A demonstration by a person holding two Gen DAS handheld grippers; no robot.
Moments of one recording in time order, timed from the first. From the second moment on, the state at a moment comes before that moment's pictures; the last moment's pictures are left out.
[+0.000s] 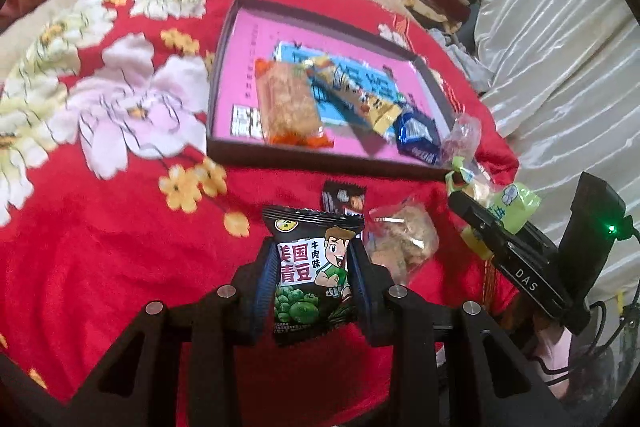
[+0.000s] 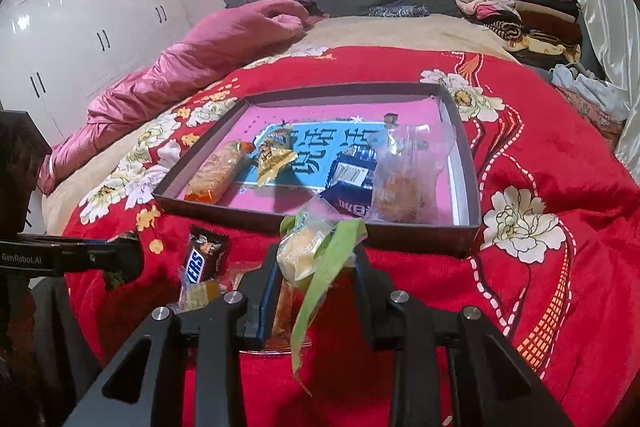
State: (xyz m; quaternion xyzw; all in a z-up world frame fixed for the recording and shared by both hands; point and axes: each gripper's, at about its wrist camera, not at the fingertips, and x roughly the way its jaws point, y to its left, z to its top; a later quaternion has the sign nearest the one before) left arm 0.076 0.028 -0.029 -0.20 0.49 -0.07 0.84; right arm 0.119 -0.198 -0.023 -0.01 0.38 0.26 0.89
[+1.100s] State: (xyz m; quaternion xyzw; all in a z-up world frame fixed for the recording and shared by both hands) left arm 0.089 0.030 0.015 -0.19 0.43 -0.06 0.88; right arm 0.122 -0.220 0.002 0.02 0.33 0.25 0.91
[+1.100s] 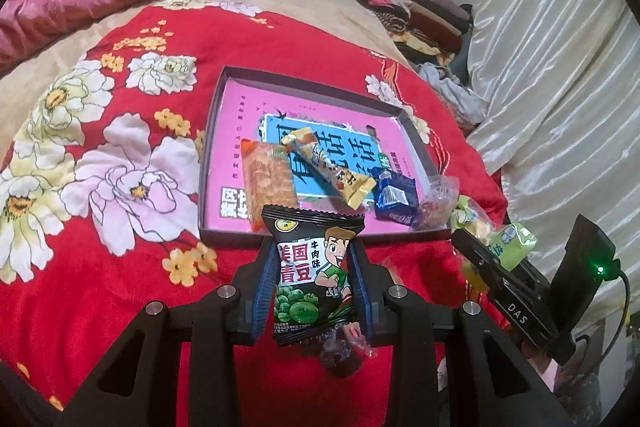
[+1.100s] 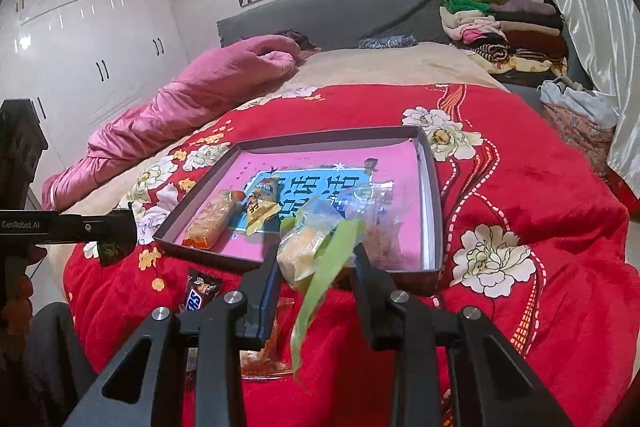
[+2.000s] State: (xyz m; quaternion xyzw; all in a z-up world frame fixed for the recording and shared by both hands) left arm 0.128 0.060 -0.003 -0.19 0.42 0.00 0.89; right arm 0.144 -0.198 0.000 0.02 0.32 0.28 0.90
